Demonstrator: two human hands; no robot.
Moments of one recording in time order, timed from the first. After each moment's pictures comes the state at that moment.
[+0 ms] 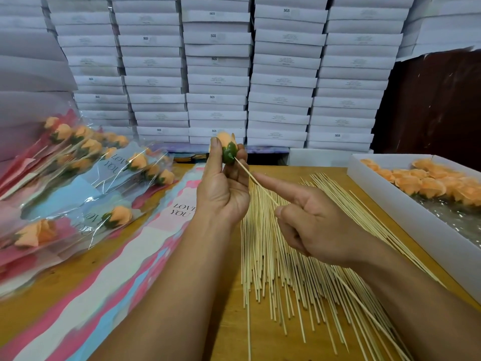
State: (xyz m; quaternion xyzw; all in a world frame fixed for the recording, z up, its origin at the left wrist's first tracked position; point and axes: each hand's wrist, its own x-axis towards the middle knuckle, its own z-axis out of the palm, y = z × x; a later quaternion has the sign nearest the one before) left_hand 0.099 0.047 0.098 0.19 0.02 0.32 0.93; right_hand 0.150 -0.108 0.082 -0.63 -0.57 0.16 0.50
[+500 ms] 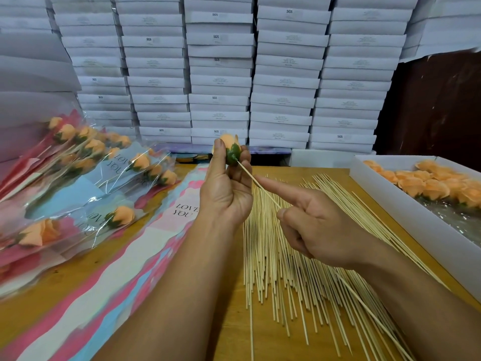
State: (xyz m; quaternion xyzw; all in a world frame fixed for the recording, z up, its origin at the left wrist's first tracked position) left_hand 0.099 0.047 0.095 0.19 0.02 0.33 0.92; right_hand 0.147 -0.108 0.083 -0.65 -0.57 0.16 0.48
